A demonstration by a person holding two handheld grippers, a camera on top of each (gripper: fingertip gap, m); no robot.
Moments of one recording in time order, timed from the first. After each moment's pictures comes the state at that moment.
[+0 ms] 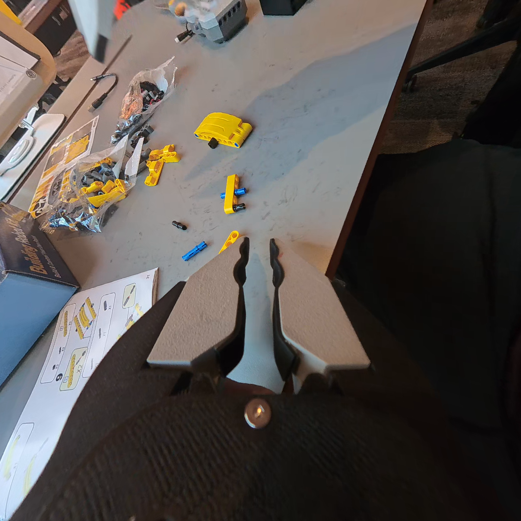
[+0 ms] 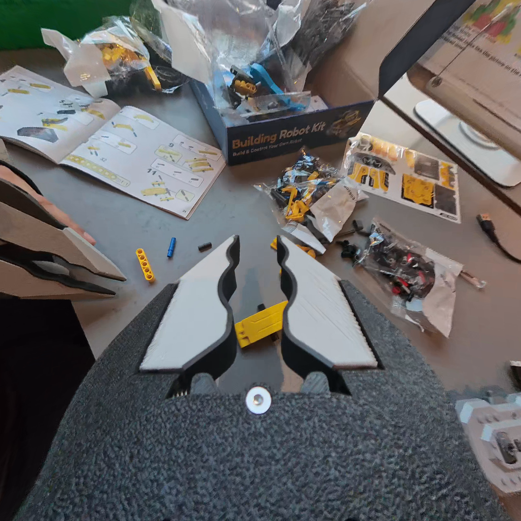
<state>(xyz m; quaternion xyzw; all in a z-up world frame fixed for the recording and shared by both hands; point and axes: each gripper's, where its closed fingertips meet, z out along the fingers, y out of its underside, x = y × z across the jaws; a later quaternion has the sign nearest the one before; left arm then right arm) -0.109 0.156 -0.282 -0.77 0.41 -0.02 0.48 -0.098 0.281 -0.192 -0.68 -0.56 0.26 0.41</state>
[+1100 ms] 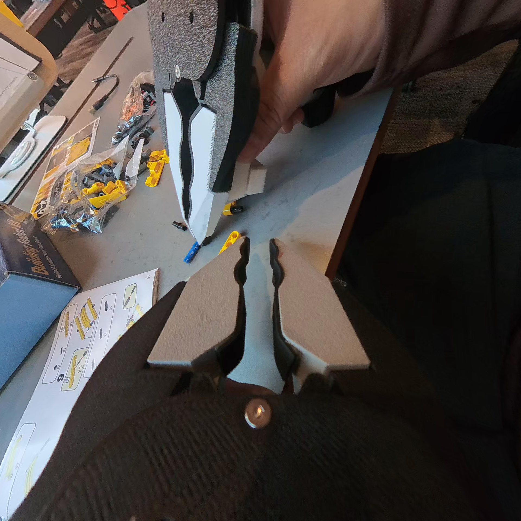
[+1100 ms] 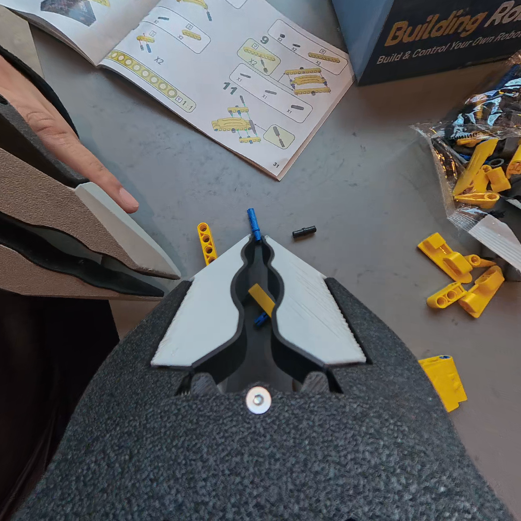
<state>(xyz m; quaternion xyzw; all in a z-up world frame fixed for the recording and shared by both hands) -0.108 0.156 -0.282 -0.77 0.41 -0.02 0.48 -0.149 0.207 -0.296 -0.67 -0.64 0.27 0.26</state>
